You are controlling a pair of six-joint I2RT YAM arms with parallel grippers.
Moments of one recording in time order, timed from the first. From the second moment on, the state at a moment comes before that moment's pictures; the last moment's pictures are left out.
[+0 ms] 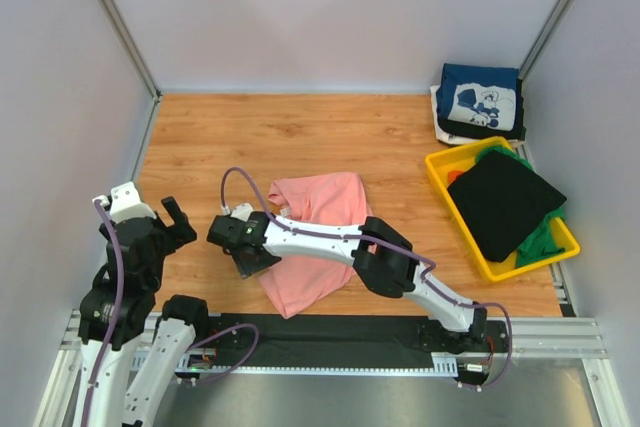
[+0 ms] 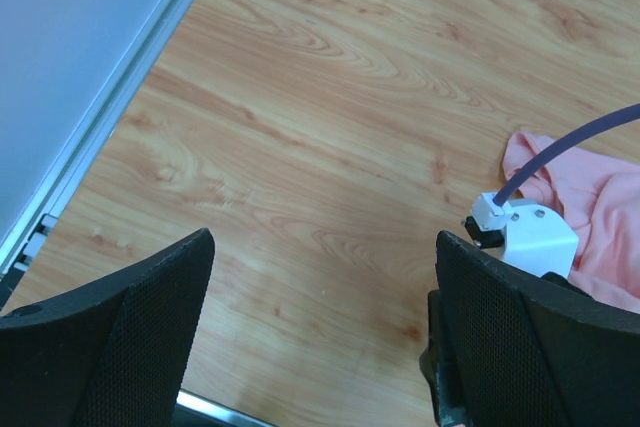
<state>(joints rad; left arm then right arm) -0.18 0.37 0.88 -0.96 -0.43 -0.37 1.27 2.37 2.06 -0.95 0.22 0.75</state>
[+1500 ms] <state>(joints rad) -0.17 0.36 0.88 -0.96 -0.43 -0.37 1.02 1.21 1.39 -0.94 0.54 0.85</state>
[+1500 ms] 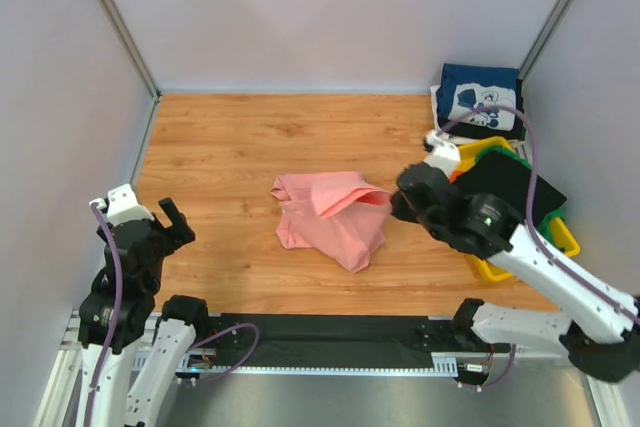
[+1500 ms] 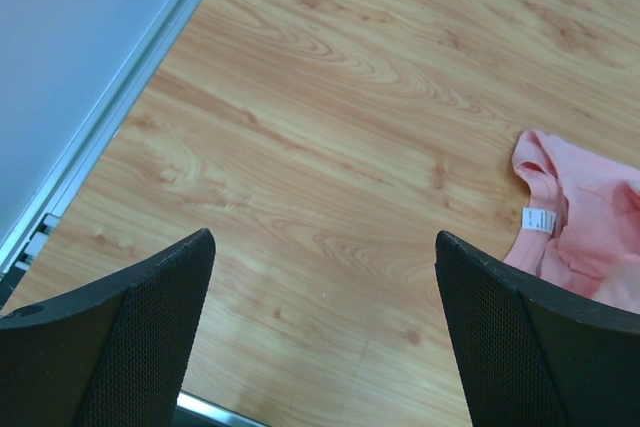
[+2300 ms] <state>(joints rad) -0.16 0.39 0.88 -0.96 -0.41 -0.37 0.87 1.75 1.49 -0.83 0.41 0.75</state>
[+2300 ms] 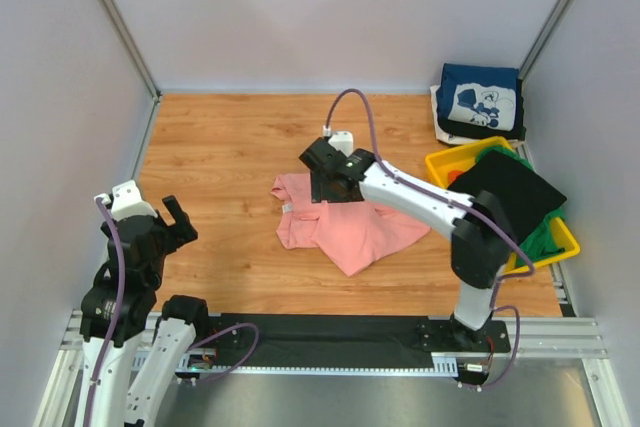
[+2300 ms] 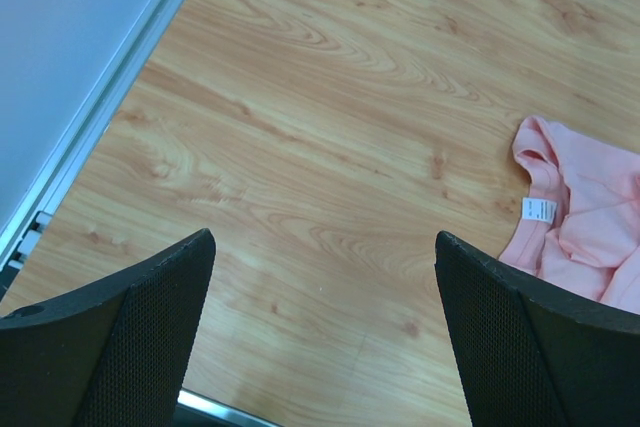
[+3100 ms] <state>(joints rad) -0.16 0.39 0.88 -0.95 -0.38 -0.36 0.82 2.15 1.79 -0.95 0.50 0.62</state>
